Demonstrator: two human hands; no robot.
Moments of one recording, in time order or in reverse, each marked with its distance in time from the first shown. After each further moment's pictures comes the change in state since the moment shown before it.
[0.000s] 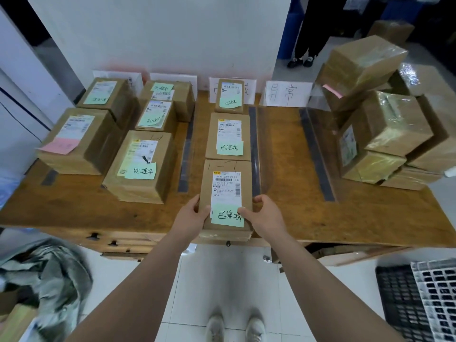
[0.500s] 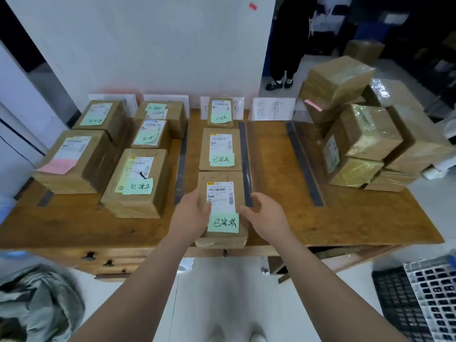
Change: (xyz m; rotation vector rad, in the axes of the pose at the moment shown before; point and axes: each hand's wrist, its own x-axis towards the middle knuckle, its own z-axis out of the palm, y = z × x) left_hand -0.026 0.051 -0.008 0.401 0.133 0.271; right_hand -0.029 -0.024 -0.029 -0.221 0.122 -0.220
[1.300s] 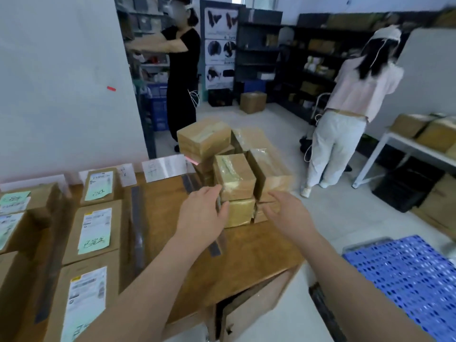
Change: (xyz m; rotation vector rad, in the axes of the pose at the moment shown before) left_hand -0.006 0.287 0.118 0.298 0.025 0.713; right_hand -0.025 0.142 -0.287 -0.224 0.480 0.066
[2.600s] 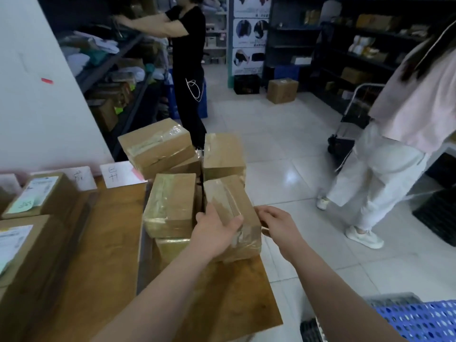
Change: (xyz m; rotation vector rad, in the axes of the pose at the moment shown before) left_hand 0.189 0.142 0.173 -0.378 -0.239 -0.606; right_hand 0.216 0.203 0.006 0.829 -0.342 0.235
